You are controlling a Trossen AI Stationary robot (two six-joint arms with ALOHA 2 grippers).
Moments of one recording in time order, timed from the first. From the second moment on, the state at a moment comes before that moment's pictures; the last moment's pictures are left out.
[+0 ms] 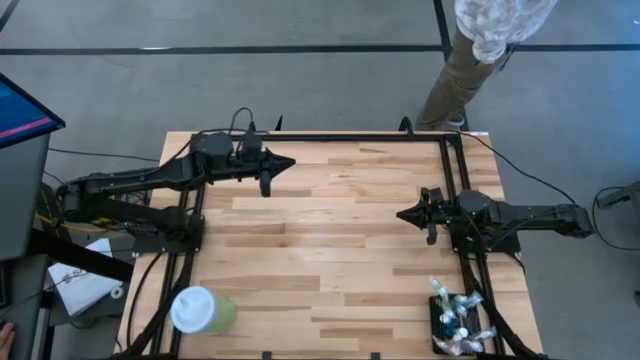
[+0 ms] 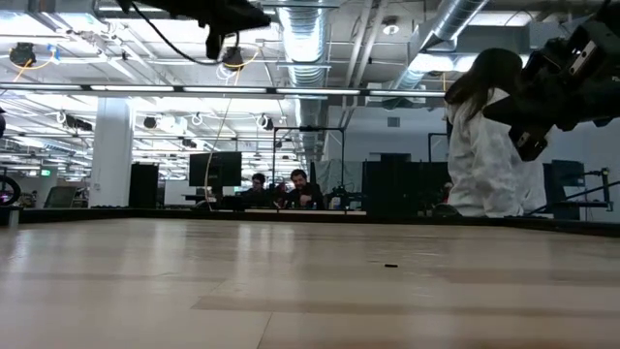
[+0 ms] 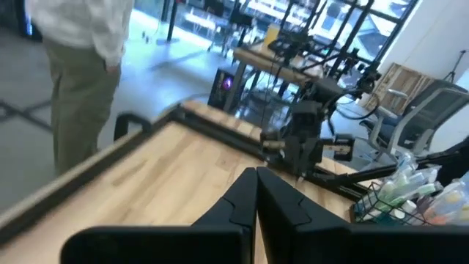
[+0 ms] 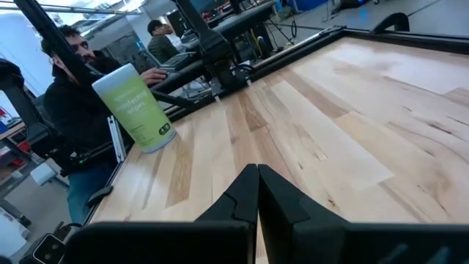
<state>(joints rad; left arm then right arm) 0.30 1.05 0.84 0.07 0.05 -0.31 -0.04 0.15 0.01 0.01 0.00 0.45</state>
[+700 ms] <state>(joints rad) 0.21 0.49 0.49 0.09 0.02 -0.29 -0.04 0.15 0.01 0.01 0.00 0.45</state>
